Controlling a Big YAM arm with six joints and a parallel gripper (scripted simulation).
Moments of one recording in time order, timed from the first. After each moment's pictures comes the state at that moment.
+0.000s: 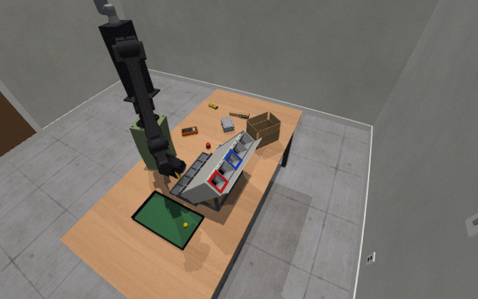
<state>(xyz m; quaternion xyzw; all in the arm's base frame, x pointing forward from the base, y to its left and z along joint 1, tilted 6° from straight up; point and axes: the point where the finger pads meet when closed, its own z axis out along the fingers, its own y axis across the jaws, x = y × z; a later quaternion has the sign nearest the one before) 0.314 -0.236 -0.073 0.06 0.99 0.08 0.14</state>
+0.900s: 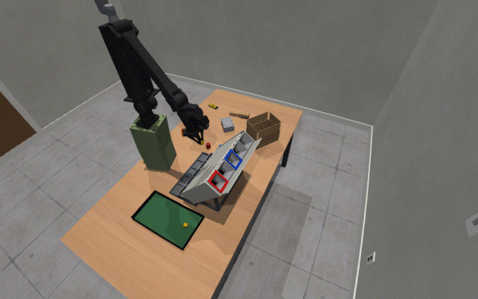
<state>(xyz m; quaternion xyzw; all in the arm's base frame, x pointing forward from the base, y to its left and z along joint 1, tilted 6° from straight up) 0.372 -0.064 0.036 0.04 0.97 0.01 0.23</state>
